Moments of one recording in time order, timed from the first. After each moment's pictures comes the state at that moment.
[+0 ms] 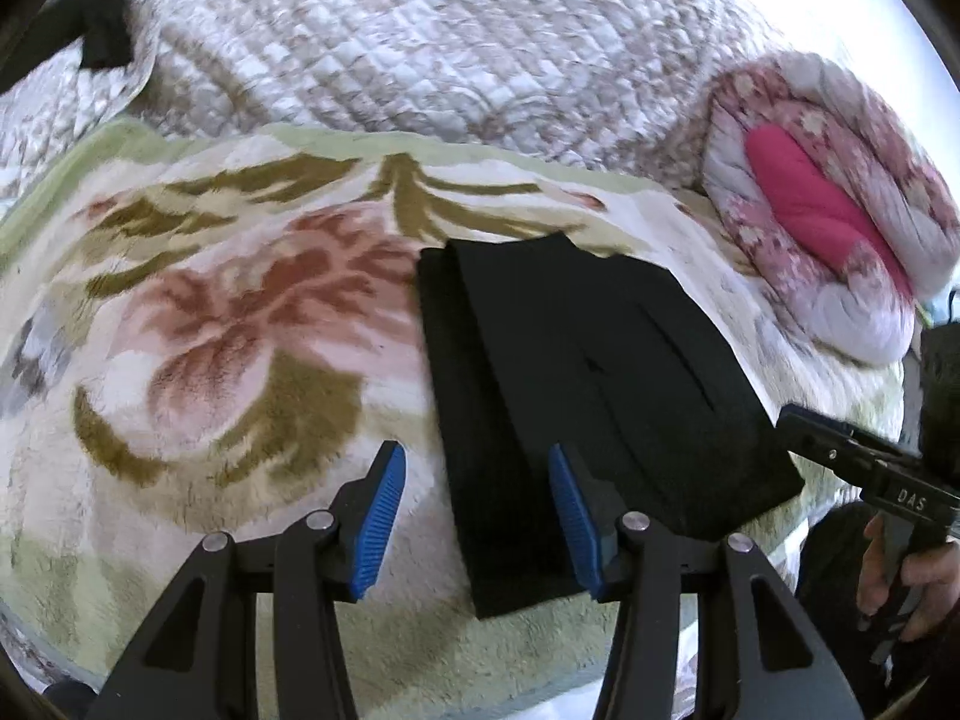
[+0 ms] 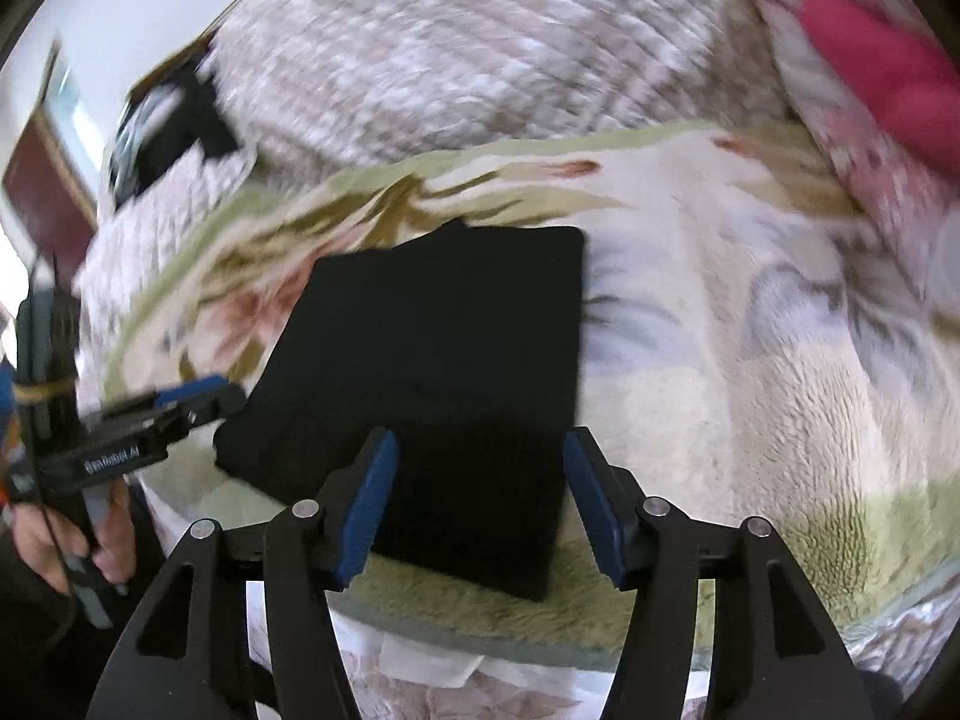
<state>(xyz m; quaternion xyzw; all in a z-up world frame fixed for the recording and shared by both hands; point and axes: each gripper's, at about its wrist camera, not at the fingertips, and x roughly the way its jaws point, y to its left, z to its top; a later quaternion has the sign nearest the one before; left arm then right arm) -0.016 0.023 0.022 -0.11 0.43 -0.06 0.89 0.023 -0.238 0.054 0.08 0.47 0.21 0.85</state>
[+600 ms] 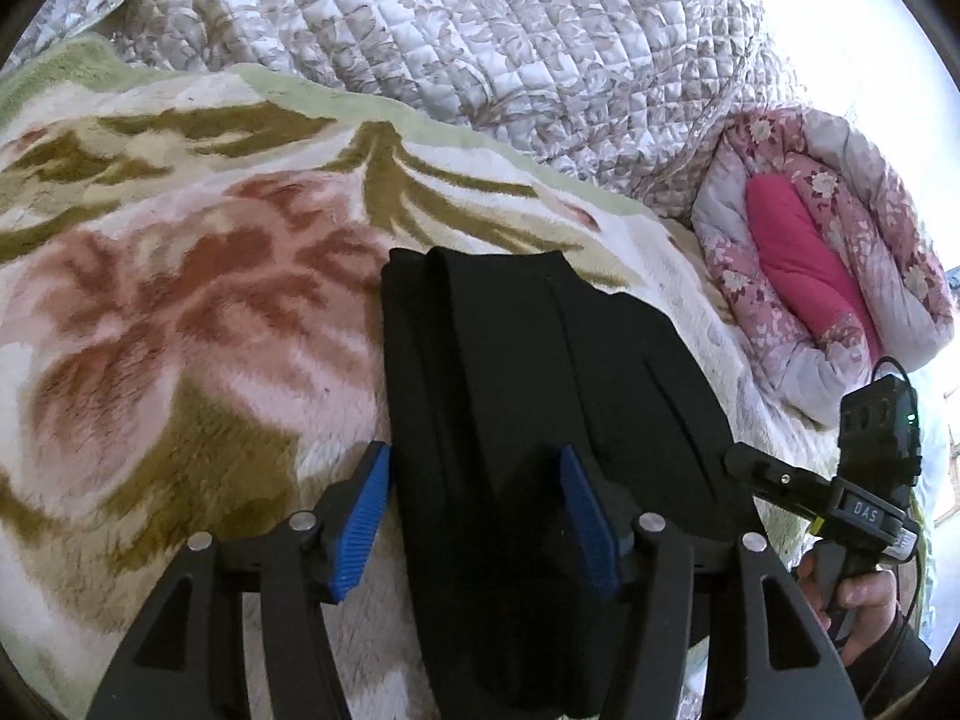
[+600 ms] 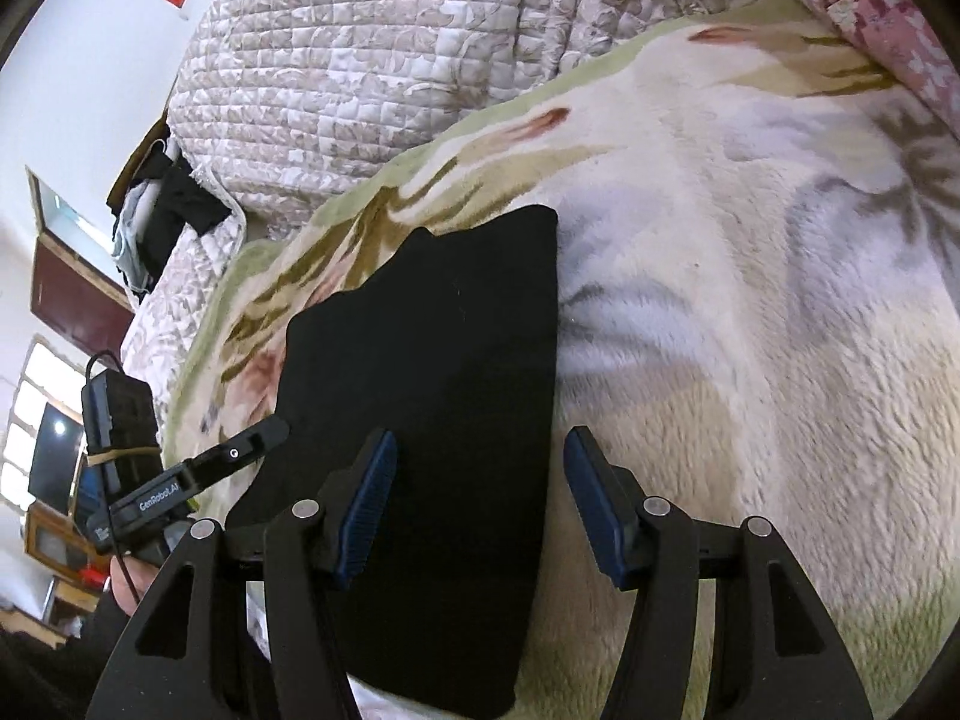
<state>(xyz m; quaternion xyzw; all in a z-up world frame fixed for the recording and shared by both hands) 0.035 0.034 -0.008 -0.20 0.43 -0.11 0.87 0.074 -0.251 0.016 0.20 0.50 0.25 0.80</state>
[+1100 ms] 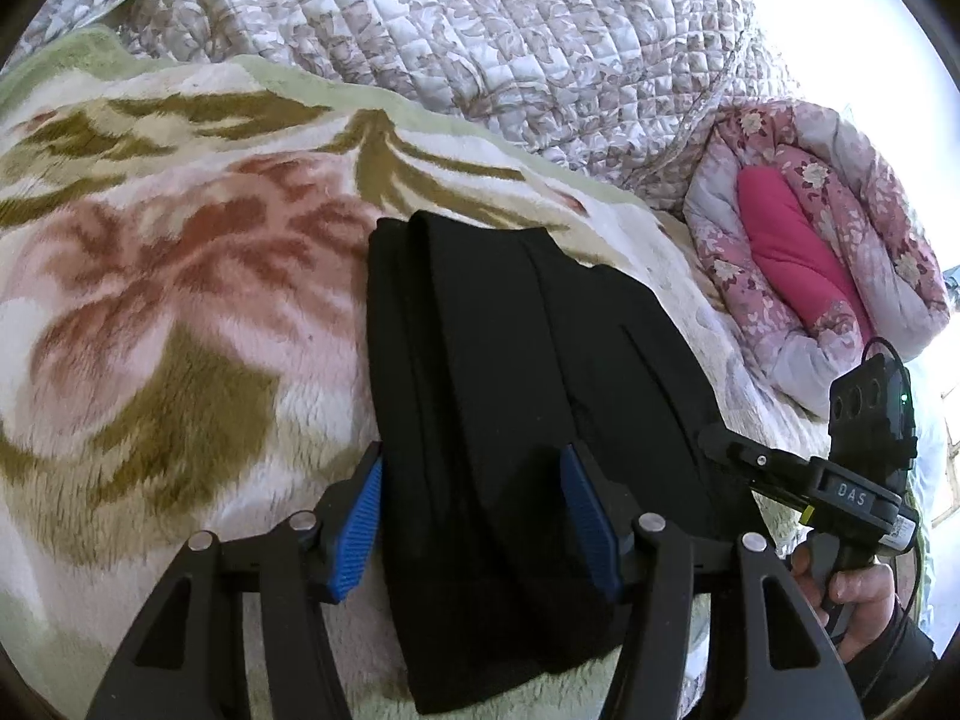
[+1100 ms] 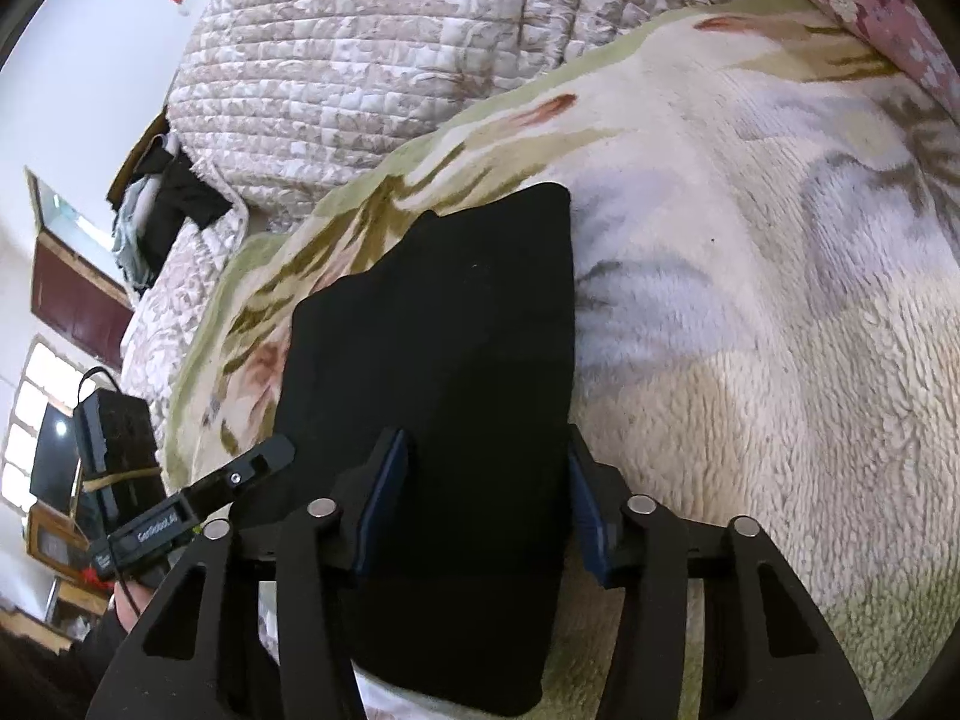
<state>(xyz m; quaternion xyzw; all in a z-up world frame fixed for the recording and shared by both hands) 0.021 0.024 -0.008 -0.20 0.44 -0.11 0.87 0.074 -0.239 0.014 0.19 0.51 0.24 0.80</state>
